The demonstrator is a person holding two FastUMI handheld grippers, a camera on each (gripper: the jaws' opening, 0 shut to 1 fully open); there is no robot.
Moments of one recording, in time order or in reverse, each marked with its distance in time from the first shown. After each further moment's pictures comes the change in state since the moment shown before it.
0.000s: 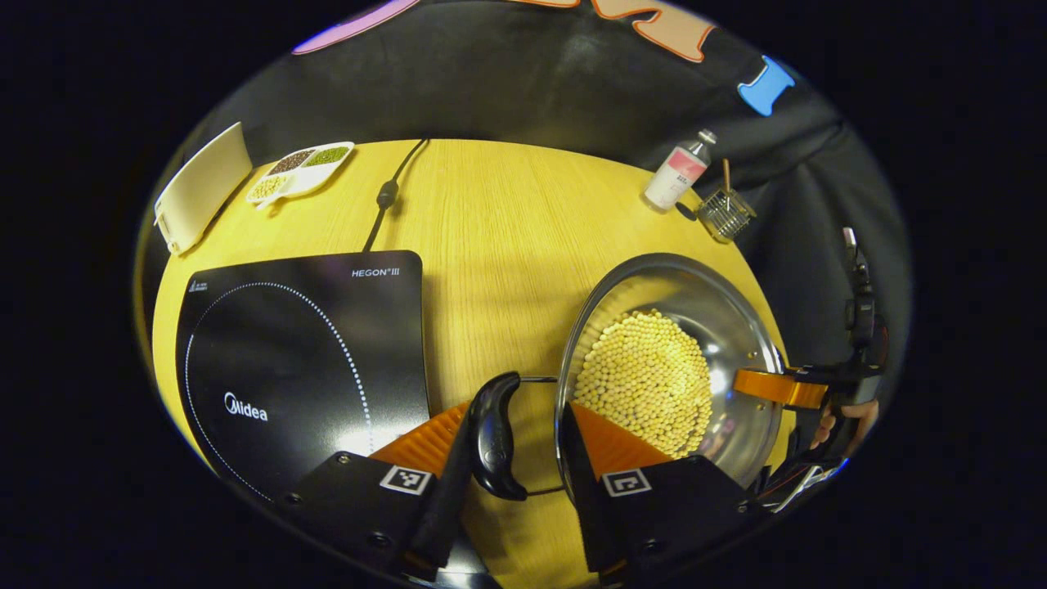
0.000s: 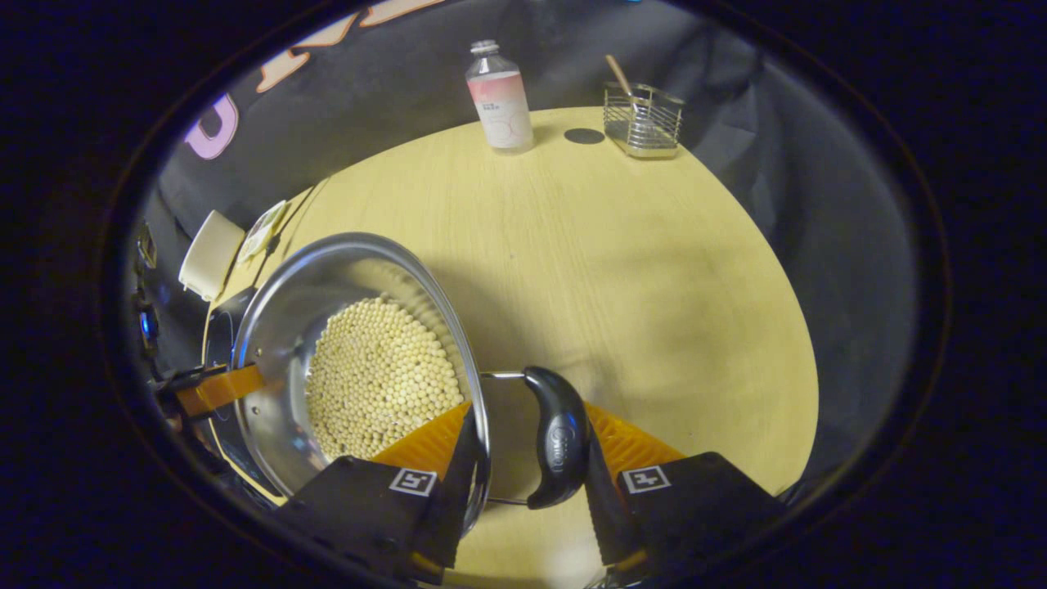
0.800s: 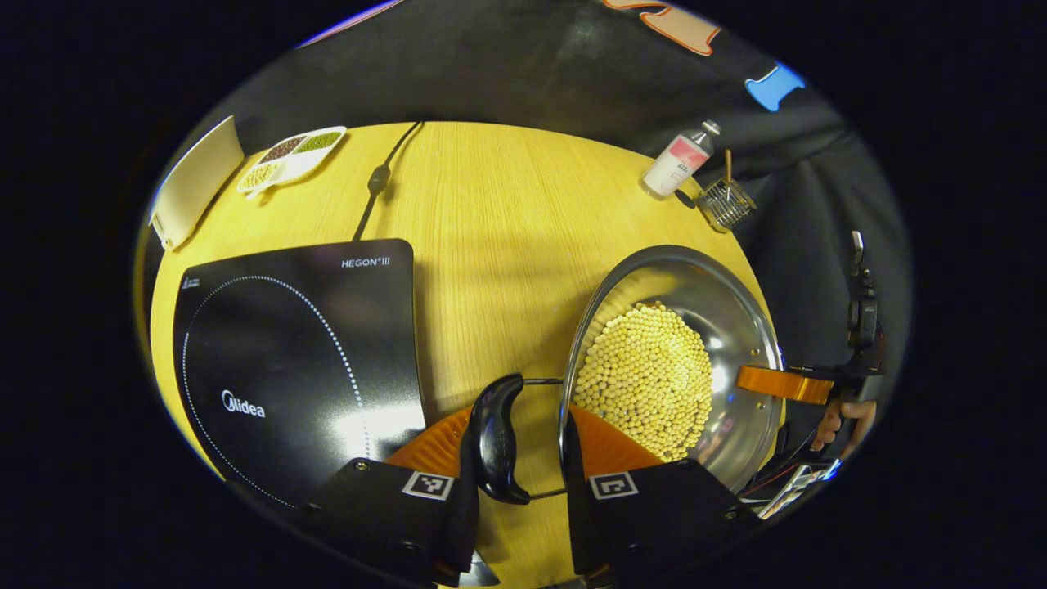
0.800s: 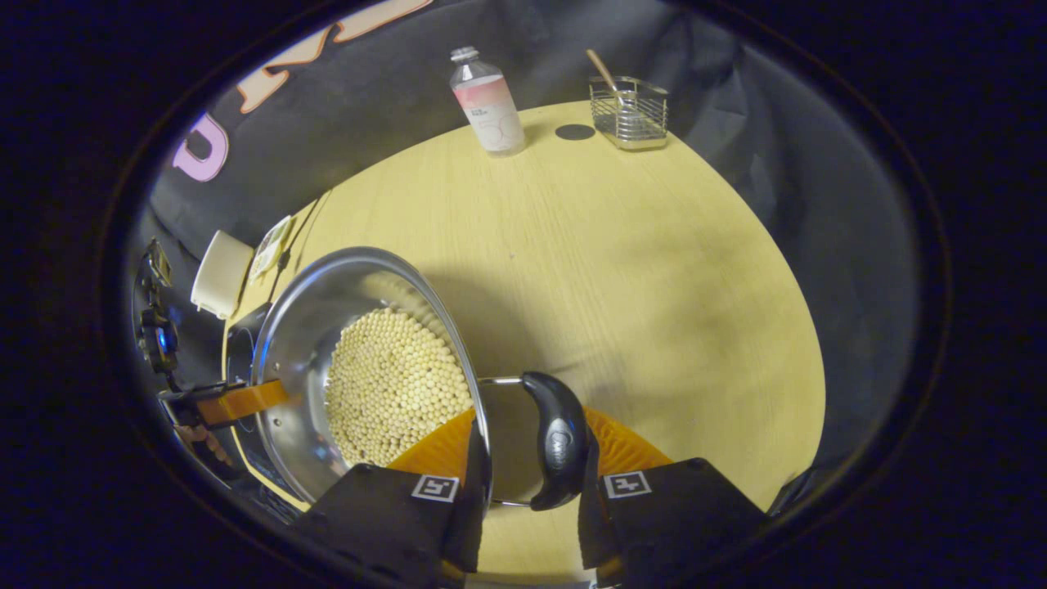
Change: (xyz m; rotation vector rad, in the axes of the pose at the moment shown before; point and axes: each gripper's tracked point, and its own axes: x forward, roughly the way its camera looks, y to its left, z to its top) left arm -0.010 -0.005 0.001 -0.012 0.053 -0.027; right arm -0.021 0.003 0.004 0.080 0.022 0.049
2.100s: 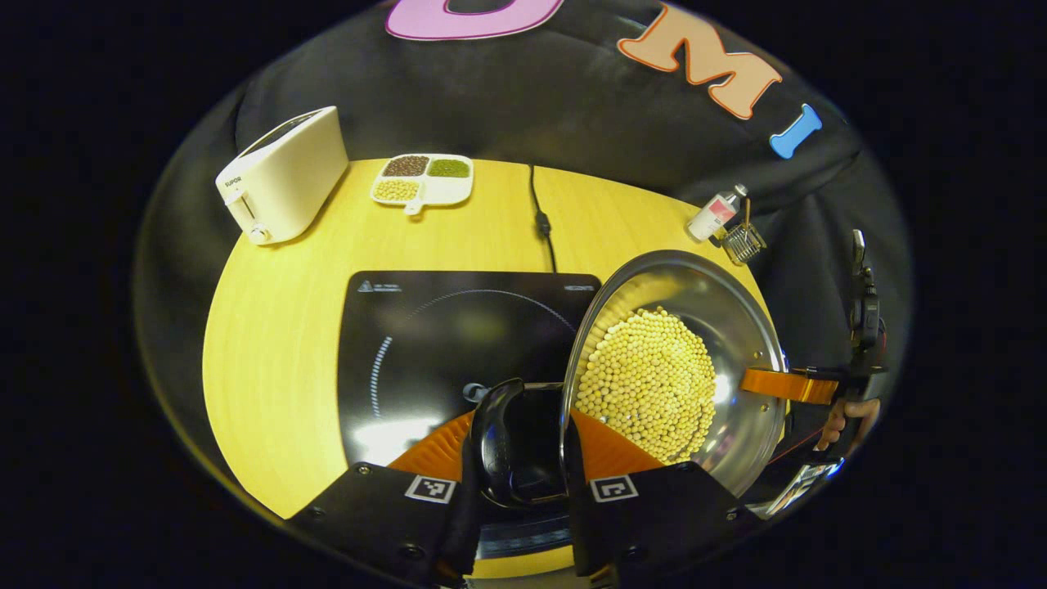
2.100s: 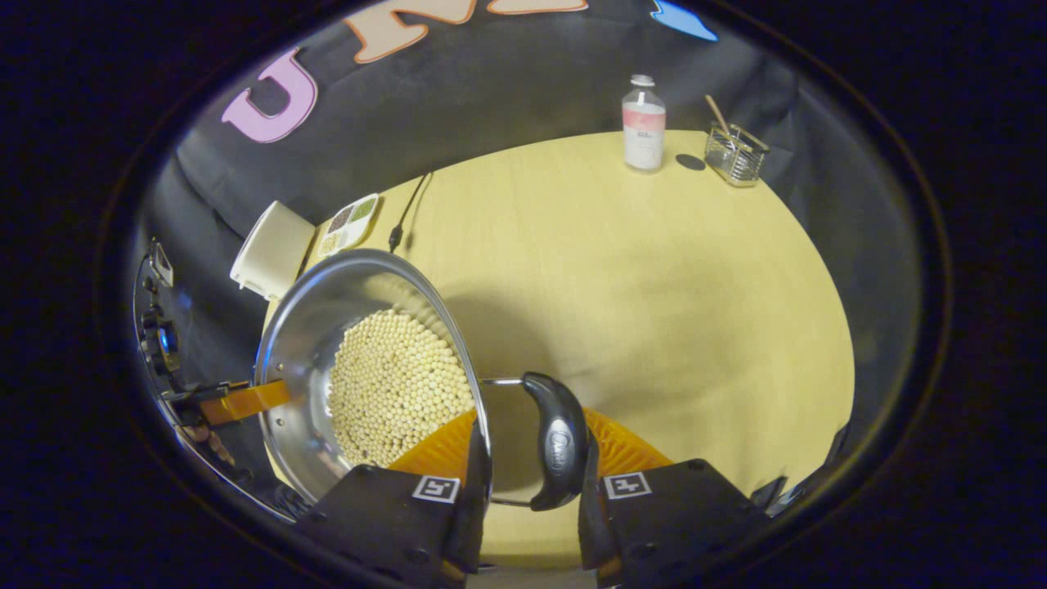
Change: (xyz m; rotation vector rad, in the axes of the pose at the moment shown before) left arm -0.116 0.173 0.001 -0.026 -0.073 0.028; right arm -0.041 0.209 -0.042 -0.066 -0.019 0.030
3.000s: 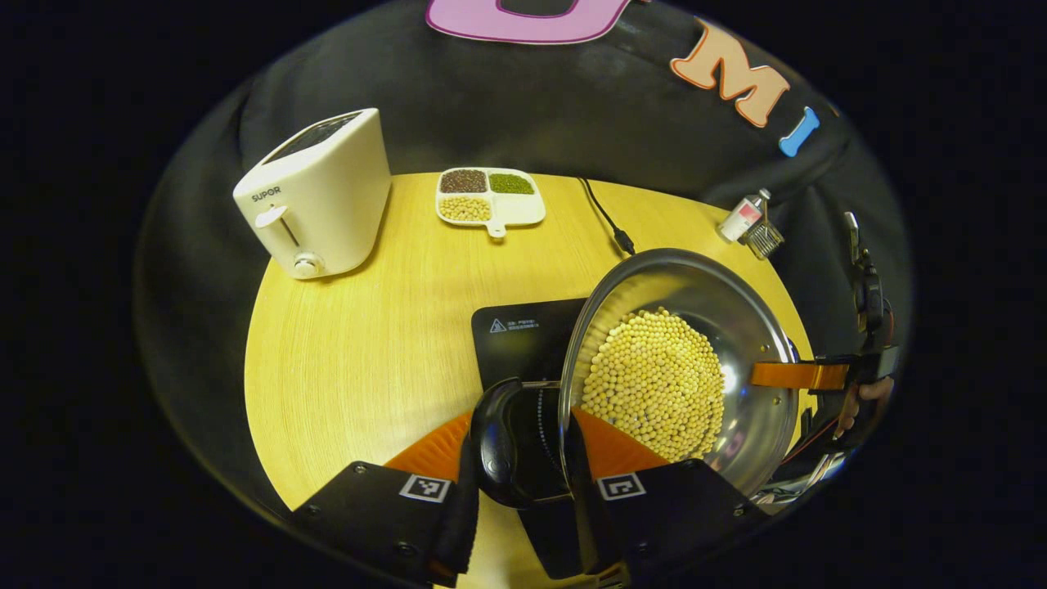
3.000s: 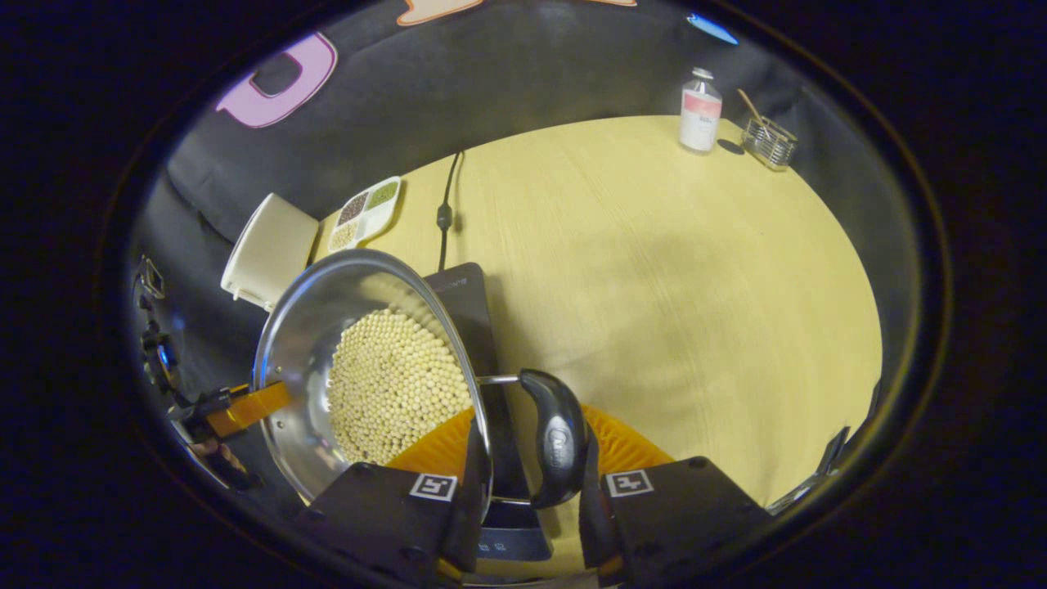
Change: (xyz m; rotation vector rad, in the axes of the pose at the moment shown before) left arm -0.002 0.113 0.025 0.067 -0.043 0.030; right arm 0.040 0.108 -0.012 0.060 0.018 -0.018
